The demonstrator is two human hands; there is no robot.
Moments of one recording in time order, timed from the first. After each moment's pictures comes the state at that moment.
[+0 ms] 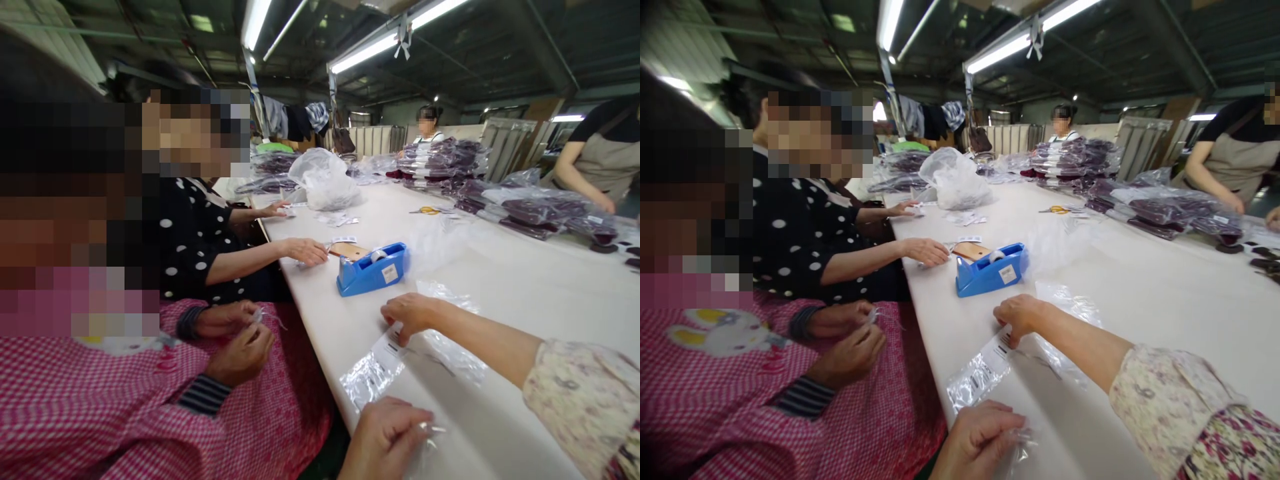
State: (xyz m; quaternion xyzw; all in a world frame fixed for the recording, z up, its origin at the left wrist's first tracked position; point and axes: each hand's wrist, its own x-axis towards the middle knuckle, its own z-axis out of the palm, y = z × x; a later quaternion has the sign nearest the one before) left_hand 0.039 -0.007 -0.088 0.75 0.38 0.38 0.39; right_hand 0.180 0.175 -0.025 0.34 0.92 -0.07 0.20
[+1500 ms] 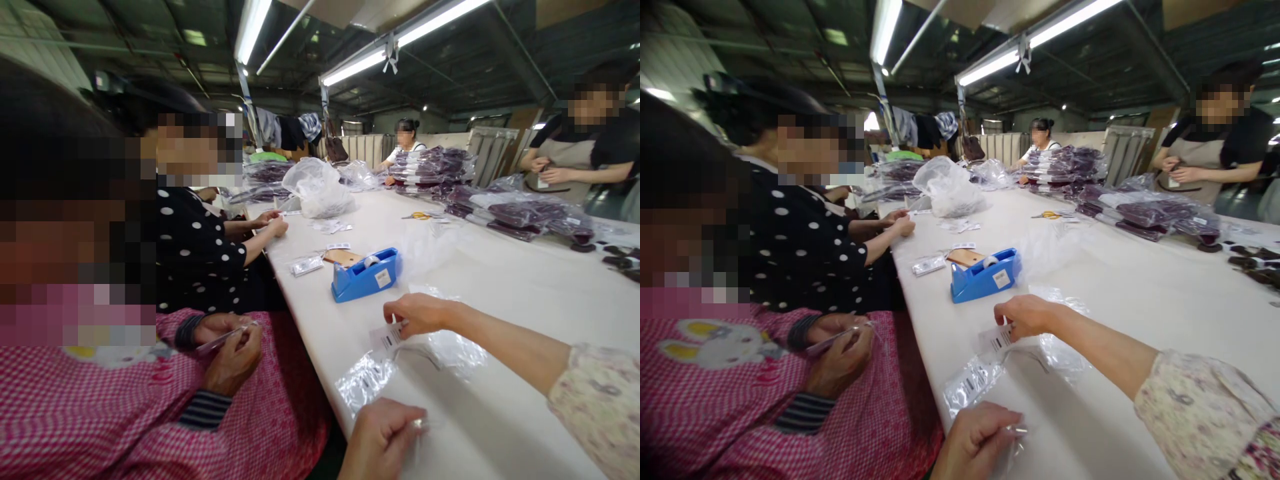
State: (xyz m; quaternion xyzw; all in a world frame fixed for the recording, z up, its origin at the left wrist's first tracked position) left_hand 0.041 -0.008 -0.087 0.73 0.40 0.38 0.40; right_hand 0.207 0.153 0.005 0.38 0.91 -0.13 0.10
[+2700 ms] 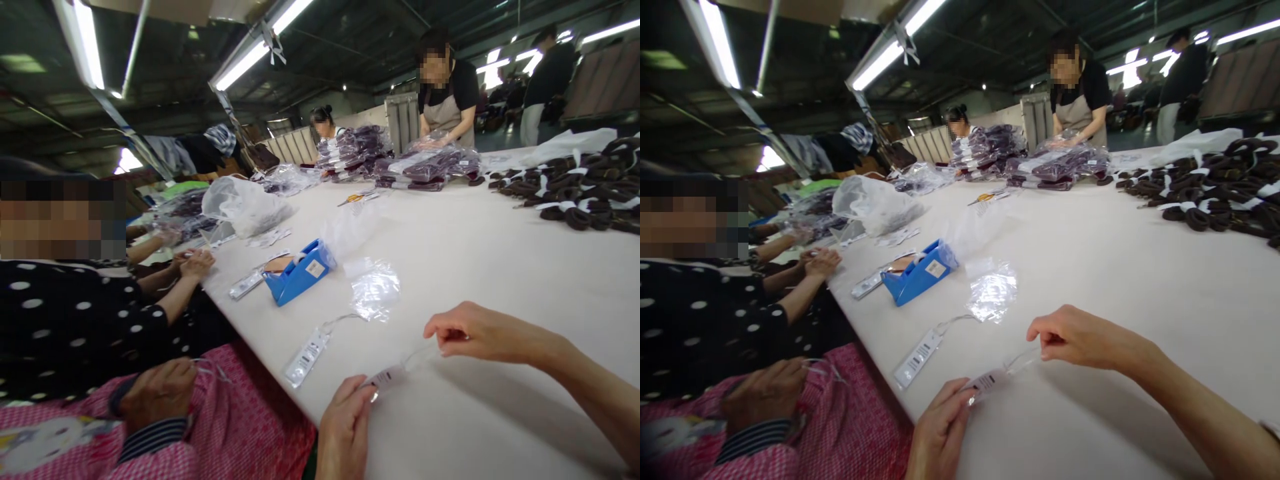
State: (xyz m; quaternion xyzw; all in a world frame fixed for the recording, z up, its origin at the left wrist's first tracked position) left_hand 0.078 -0.050 -0.081 0.80 0.44 0.32 0.25; right_hand 0.378 -0.048 -0.004 0.52 0.77 -0.33 -0.17
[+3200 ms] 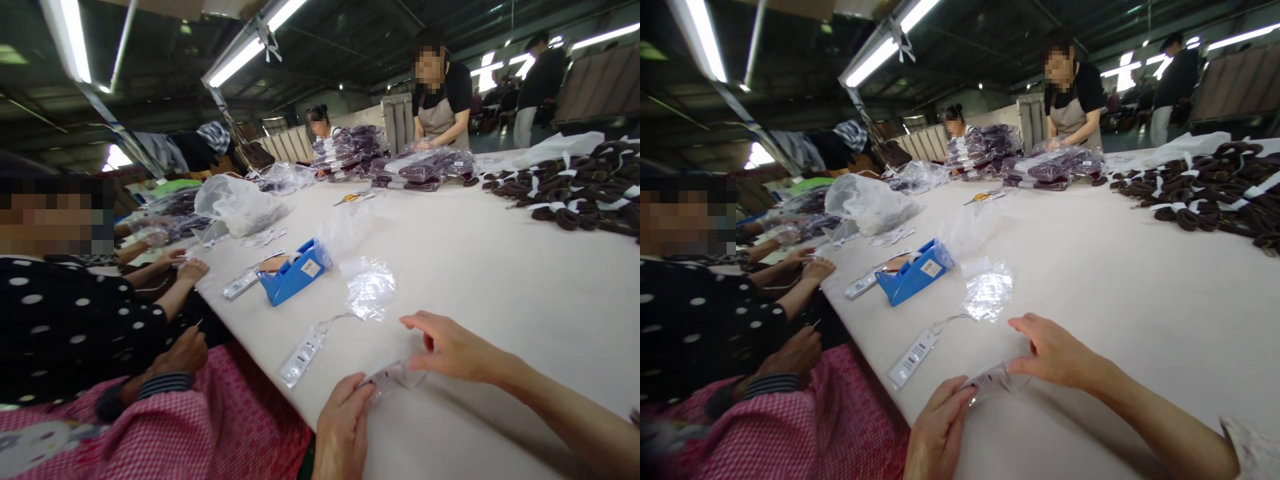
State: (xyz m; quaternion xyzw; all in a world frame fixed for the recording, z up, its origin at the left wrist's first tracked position) left_hand 0.077 -0.049 -0.086 0.84 0.40 0.33 0.14; right_hand 0.341 -0.051 -0.033 0.58 0.70 -0.31 -0.27
